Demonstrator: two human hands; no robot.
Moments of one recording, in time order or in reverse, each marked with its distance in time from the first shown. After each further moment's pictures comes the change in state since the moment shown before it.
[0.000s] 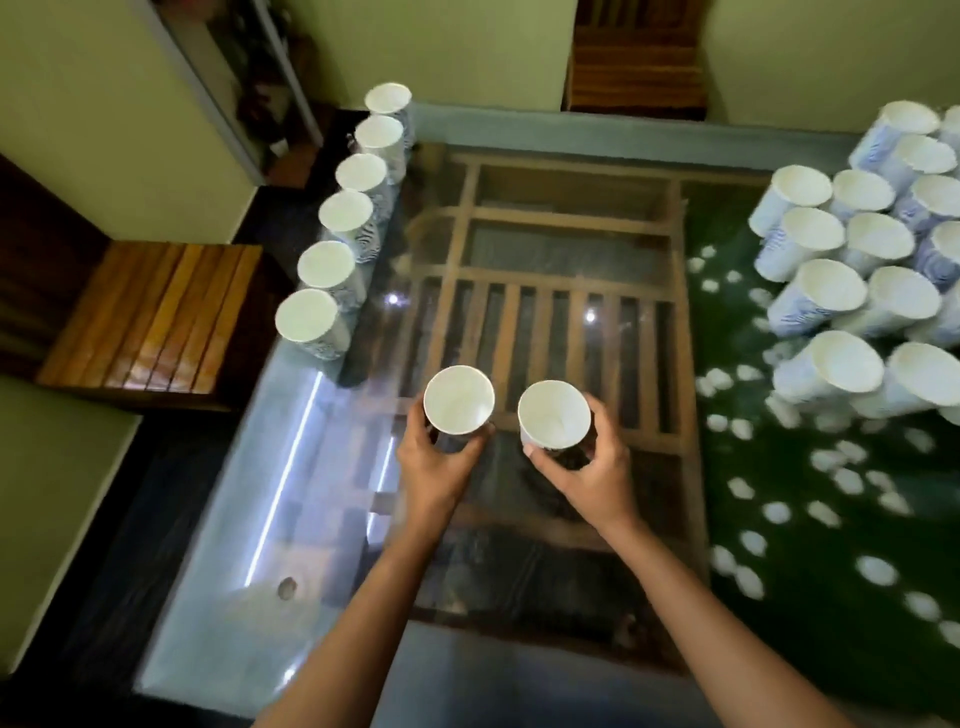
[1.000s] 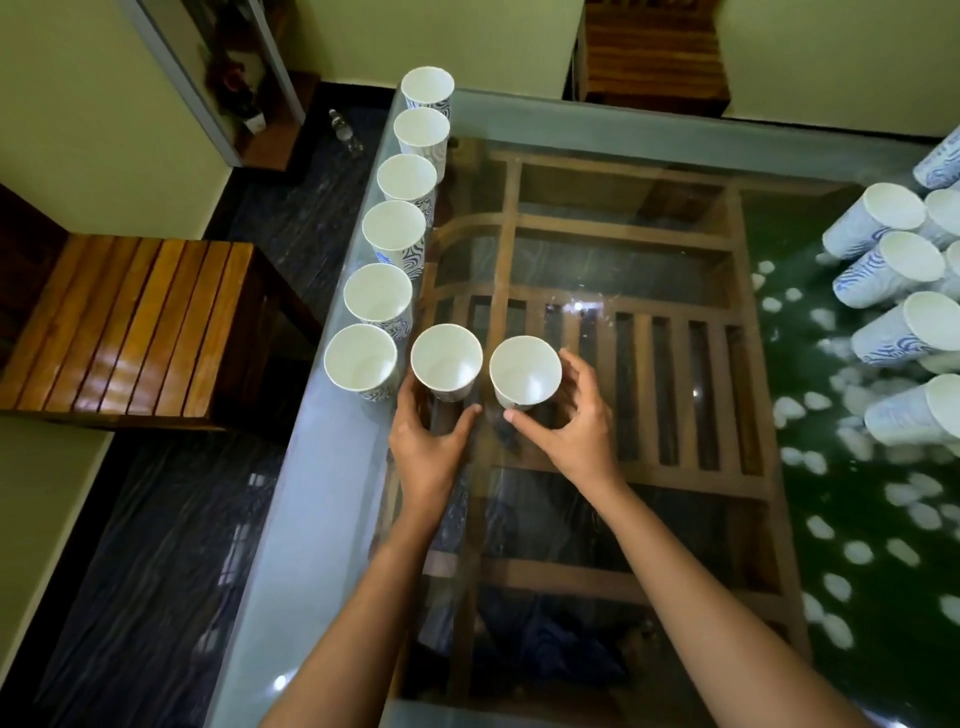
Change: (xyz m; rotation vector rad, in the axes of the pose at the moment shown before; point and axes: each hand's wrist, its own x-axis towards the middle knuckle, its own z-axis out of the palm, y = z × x) left_hand 0.123 -0.038 -0.052 0.011 0.016 -0.030; right_hand 0.081 -0.033 0.127 -0.040 -0.063 0.065
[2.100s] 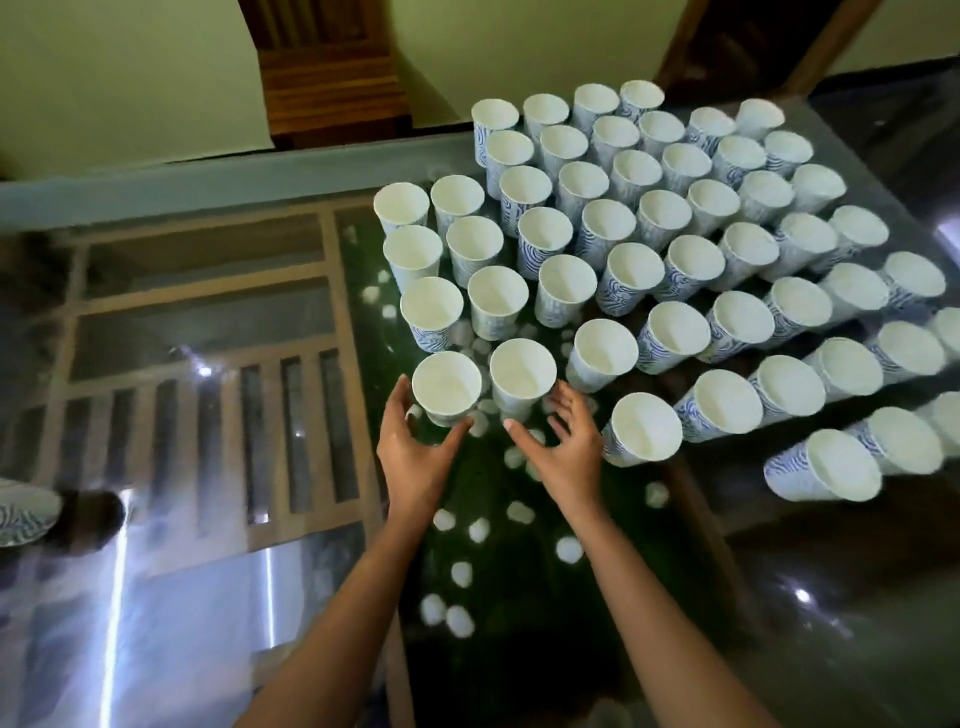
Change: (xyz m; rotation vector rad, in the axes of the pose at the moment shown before) left_hand -0.216 0.128 0.389 0.065 -0.395 0.138; right_hand -0.031 0.193 -0.411 0.153 0.482 0.235
